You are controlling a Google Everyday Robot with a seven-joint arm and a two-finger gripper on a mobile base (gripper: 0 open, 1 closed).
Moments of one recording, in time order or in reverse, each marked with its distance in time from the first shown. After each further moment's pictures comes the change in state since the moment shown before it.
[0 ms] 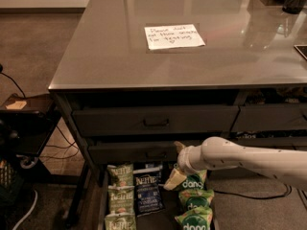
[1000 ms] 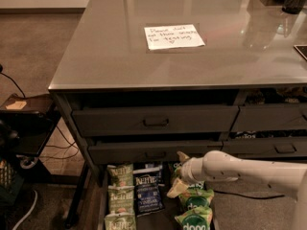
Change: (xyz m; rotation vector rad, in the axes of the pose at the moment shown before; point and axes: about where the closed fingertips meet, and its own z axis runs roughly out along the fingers) arm 0.055 0.008 0.048 0.004 -0.004 0.023
